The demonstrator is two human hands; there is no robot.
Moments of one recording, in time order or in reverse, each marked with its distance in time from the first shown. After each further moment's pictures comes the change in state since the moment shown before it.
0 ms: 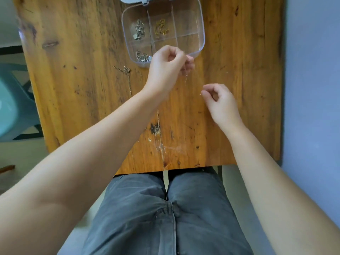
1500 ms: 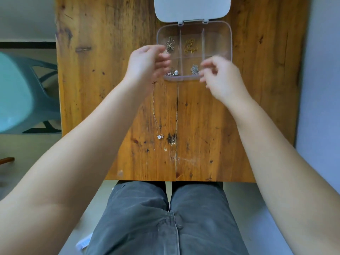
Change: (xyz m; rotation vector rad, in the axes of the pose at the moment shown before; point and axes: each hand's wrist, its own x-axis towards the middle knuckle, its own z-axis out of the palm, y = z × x) left_hand 0.037 0.025 -0.099 -0.184 0.206 -0.230; right_hand 0.054 -0.113 0.016 -0.163 -0.130 -0.095
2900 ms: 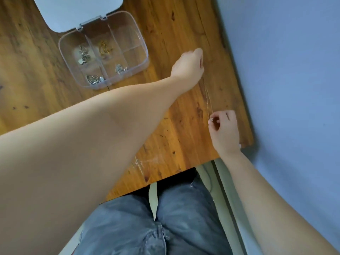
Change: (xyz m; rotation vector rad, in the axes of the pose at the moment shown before) left_hand -0.026 -0.112 0.229 1.165 -0.514 0.747; right_hand -0.144 0.196 -0.004 -0.100 0.449 0.348
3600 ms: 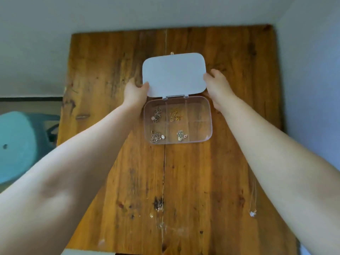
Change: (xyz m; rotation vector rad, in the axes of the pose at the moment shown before) left_hand -0.005 -0.190 -0.208 -0.540 0.583 -0.832; right_hand 0.225 -0.289 0.057 0.564 -0.507 -0.043
